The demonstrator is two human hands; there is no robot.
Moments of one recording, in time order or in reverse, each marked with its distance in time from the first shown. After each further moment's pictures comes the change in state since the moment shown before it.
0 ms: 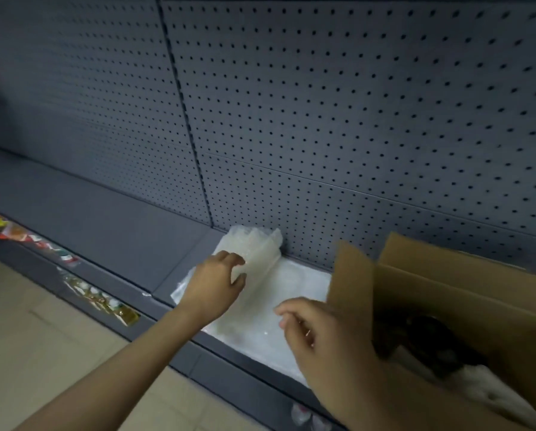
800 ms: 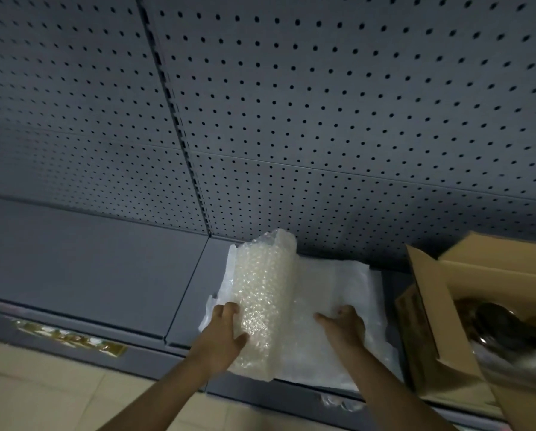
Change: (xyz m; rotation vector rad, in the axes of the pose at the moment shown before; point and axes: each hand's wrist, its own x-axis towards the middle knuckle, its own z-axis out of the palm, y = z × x) left_hand 0.040 -0.152 0.051 -0.249 -0.526 -0.143; right_hand 0.150 0.109 0.181 0.282 0.274 1.122
